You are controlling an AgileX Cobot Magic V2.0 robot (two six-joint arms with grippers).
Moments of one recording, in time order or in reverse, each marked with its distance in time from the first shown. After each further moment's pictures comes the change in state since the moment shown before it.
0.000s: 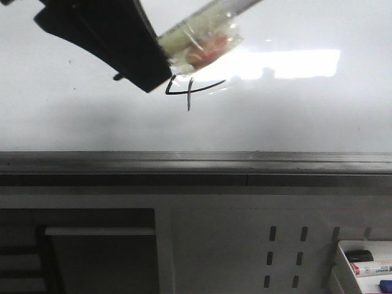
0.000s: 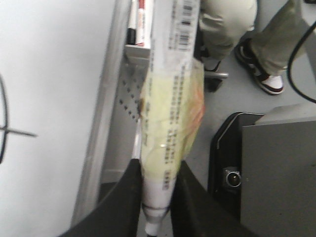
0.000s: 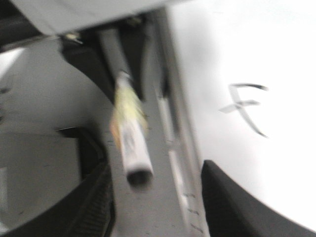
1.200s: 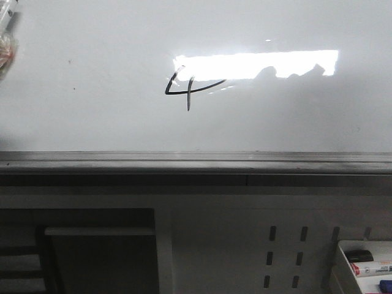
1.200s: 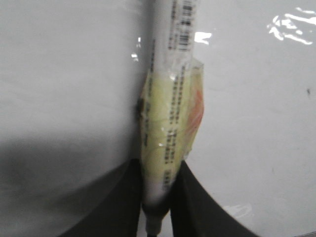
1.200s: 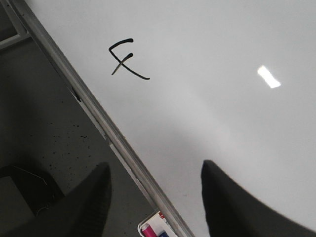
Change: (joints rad) left arm 0.455 -0.170 0.446 0.453 -0.655 -0.978; right arm -0.118 -0.158 0.108 -0.174 -0.147 0.254
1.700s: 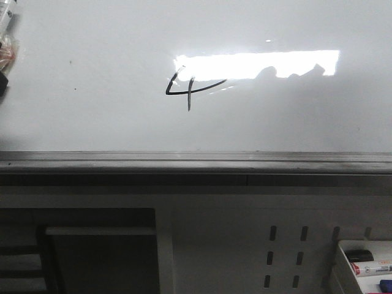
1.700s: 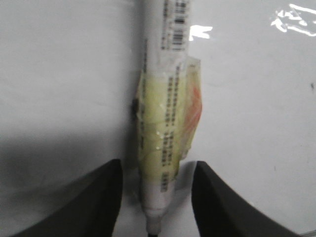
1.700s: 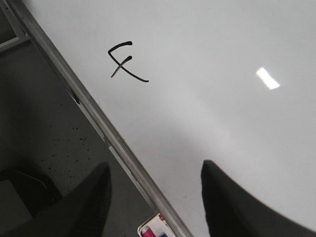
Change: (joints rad) left arm 0.000 0.021 -0.012 0.020 0.012 0.000; right arm 0.000 0.000 0.001 0.000 -0.009 0.010
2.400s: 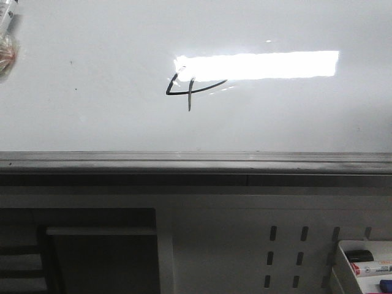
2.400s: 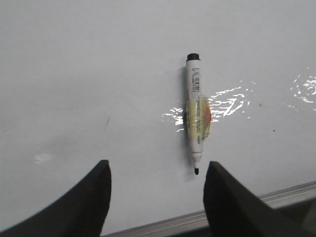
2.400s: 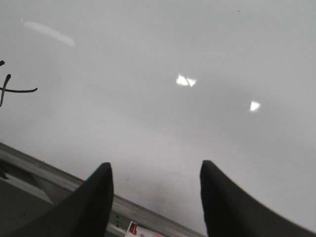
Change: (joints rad) left arm 0.000 -0.685 0.062 0.165 0.282 0.000; right arm -0.001 -0.311 0.400 -0.366 -0.395 0.593
